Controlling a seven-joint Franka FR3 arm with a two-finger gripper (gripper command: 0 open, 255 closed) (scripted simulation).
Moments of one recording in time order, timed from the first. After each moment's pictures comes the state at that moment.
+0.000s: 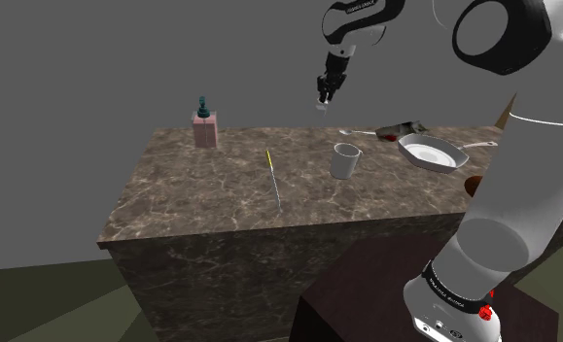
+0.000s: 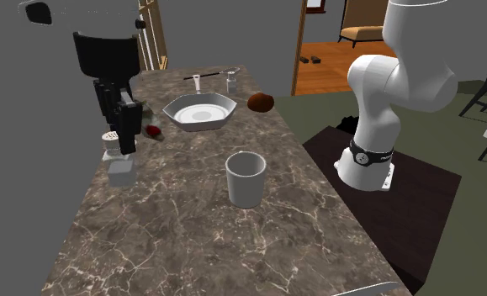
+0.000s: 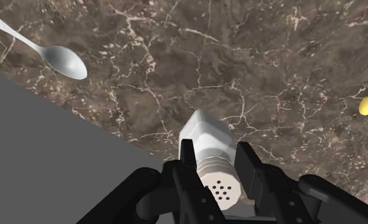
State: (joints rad) arm -0.15 0.23 -0.25 -1.67 0.10 2.03 -0.36
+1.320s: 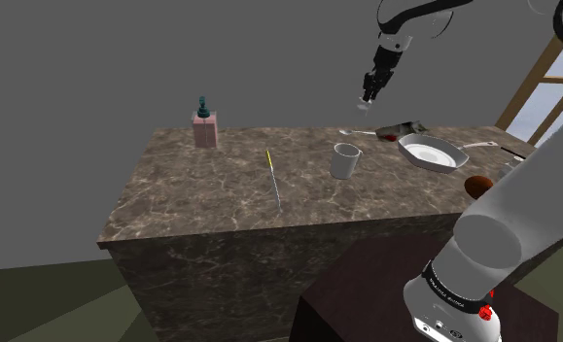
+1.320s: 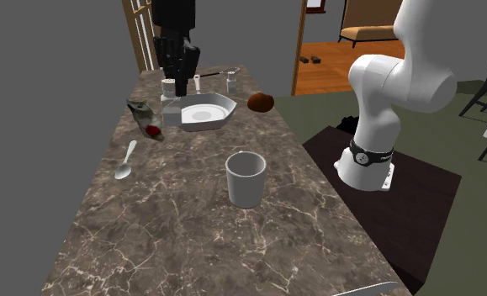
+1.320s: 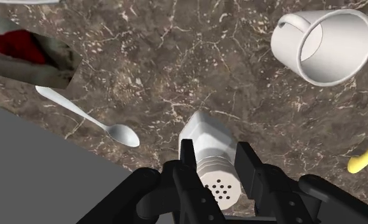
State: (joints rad) arm -0.22 -0.13 -0.33 -1.99 0.02 2.00 -0.50
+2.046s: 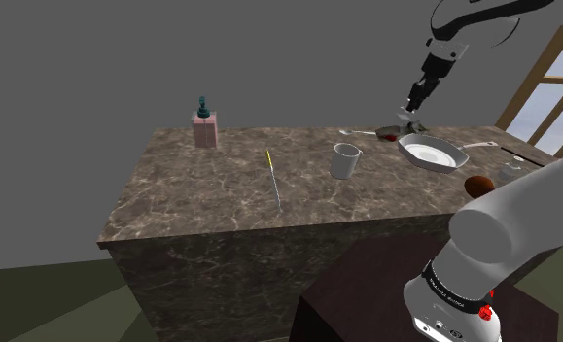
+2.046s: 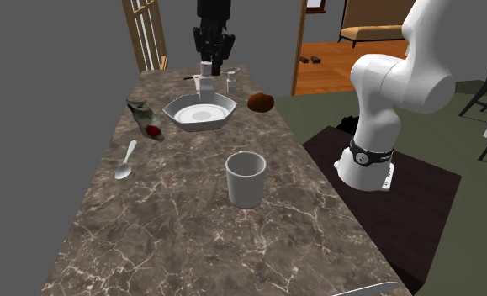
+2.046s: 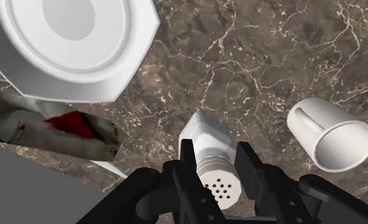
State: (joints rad) arm -0.34 -0.37 -0.44 -2.21 -0.08 1.99 -0.66
